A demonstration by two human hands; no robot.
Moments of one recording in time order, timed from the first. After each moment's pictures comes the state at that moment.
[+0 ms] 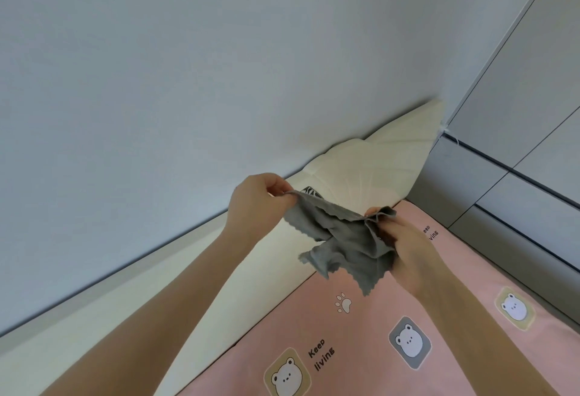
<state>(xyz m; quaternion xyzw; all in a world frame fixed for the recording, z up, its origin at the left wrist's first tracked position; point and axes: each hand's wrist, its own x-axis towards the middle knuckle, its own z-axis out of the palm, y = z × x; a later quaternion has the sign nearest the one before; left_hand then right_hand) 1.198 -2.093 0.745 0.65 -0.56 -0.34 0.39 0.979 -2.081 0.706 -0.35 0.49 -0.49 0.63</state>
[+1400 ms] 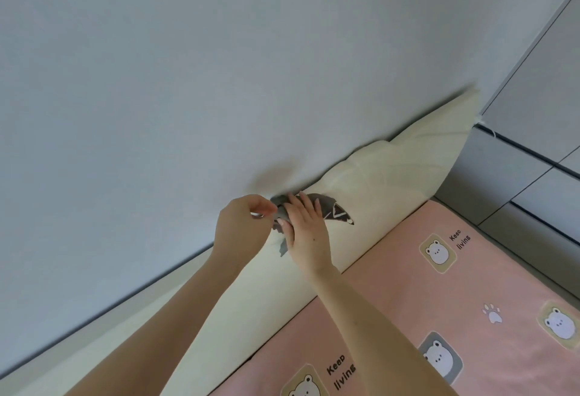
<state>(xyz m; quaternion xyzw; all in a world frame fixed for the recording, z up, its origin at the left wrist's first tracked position) 1.230 -2.135 0.707 0.71 -0.49 -0.34 0.37 1.113 -2.188 0.581 -0.80 0.51 -0.31 0.06</state>
